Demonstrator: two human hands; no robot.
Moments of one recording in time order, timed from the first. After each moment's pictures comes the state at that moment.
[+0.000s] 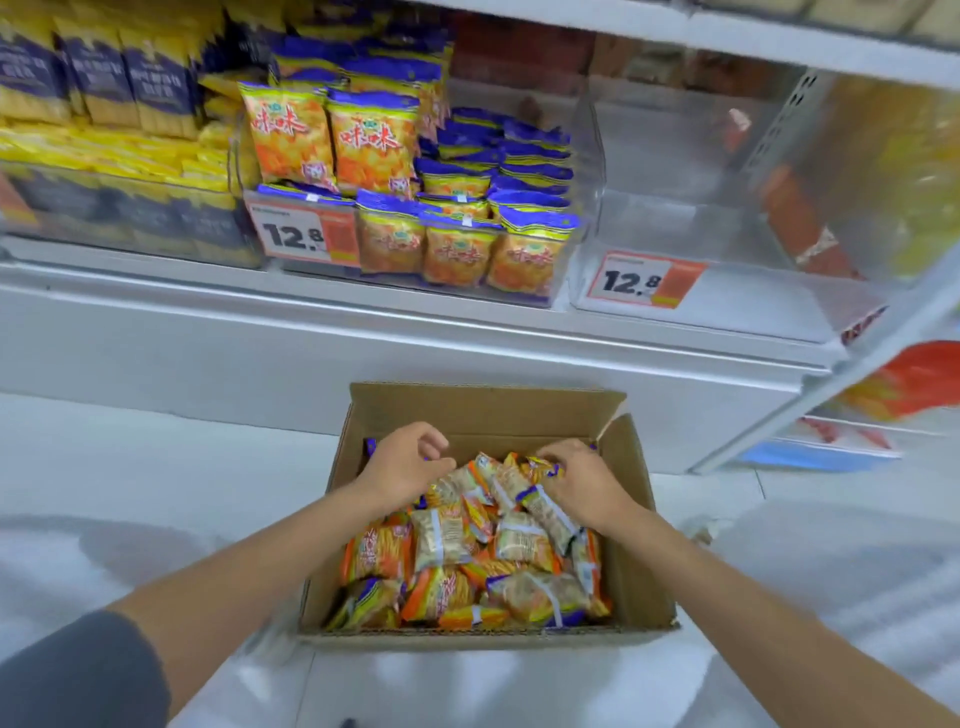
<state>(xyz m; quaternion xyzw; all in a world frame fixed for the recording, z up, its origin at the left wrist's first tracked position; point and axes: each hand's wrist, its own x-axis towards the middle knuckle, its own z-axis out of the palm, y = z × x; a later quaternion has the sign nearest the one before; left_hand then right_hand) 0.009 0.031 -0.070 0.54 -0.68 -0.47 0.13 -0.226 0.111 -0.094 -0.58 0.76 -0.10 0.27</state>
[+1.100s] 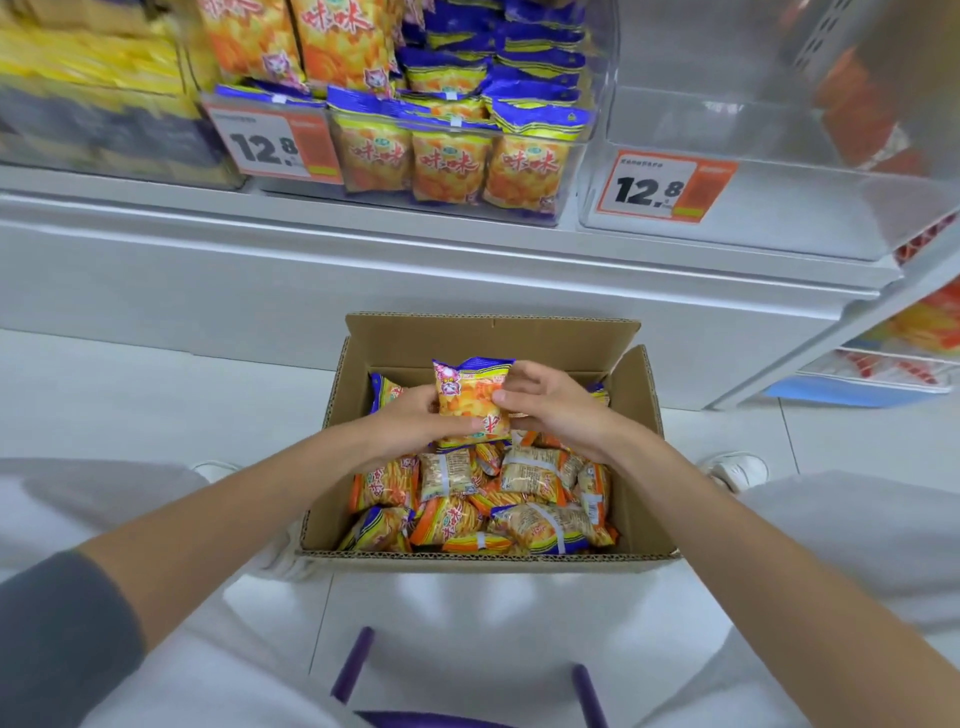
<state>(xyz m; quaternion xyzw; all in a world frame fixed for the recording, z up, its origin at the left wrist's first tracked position) 0.004 0.051 -0.069 0.49 -0.58 -0.65 0.01 -0.193 0.106 -0.060 -0.40 0.59 -0.32 0.63</state>
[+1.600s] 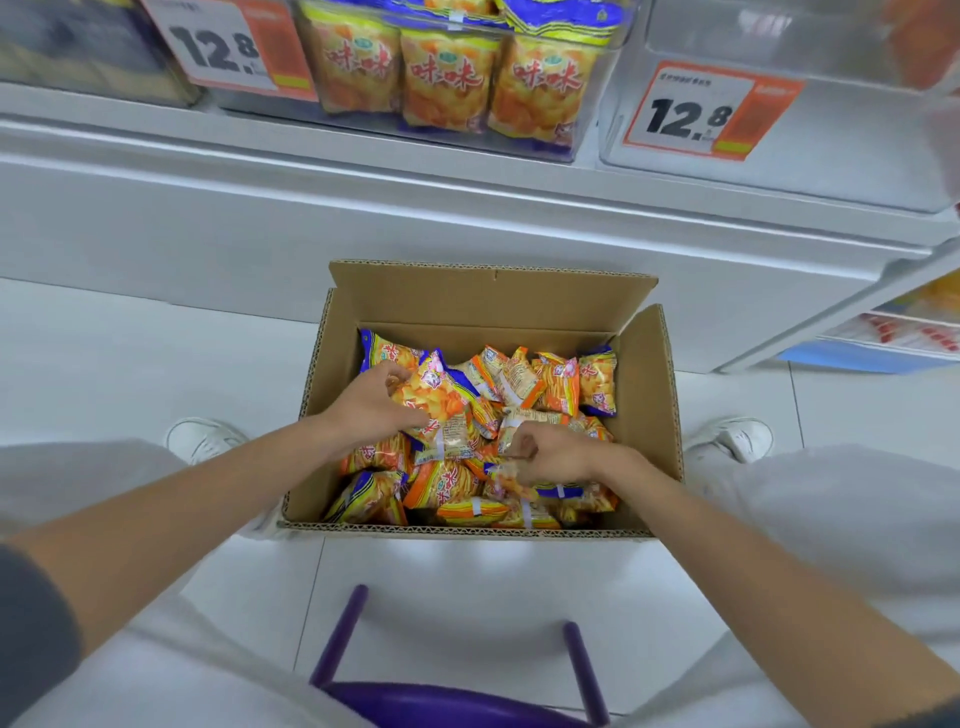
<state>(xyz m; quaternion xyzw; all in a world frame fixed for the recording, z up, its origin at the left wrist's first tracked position) 0.033 0.050 -0.113 0.60 -0.59 -0.54 0.00 -0.203 0.140 -0.151 -0.51 0.64 0.06 0.57</state>
